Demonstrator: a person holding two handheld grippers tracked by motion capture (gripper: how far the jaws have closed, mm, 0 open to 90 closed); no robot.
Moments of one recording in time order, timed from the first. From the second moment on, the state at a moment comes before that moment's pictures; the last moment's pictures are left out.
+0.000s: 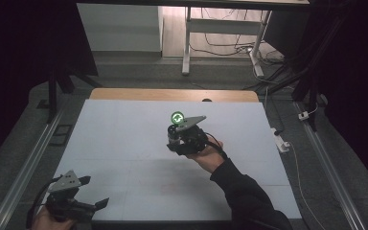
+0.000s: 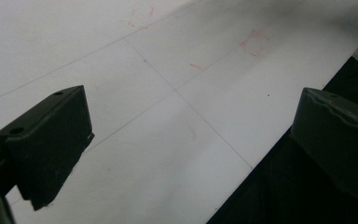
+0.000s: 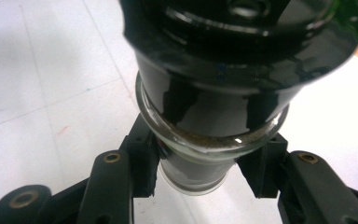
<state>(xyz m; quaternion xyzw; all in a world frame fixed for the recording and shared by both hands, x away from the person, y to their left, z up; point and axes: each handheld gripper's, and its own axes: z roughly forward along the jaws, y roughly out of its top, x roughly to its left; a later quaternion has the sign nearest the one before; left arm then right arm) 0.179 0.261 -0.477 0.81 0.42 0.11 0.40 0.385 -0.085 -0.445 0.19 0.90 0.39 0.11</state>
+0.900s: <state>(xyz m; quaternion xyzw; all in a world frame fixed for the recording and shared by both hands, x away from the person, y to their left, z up) 0.179 0.260 -0.478 0.81 0.41 0.11 0.40 0.431 -0.080 -0.469 0.20 0.90 0.37 0.13</state>
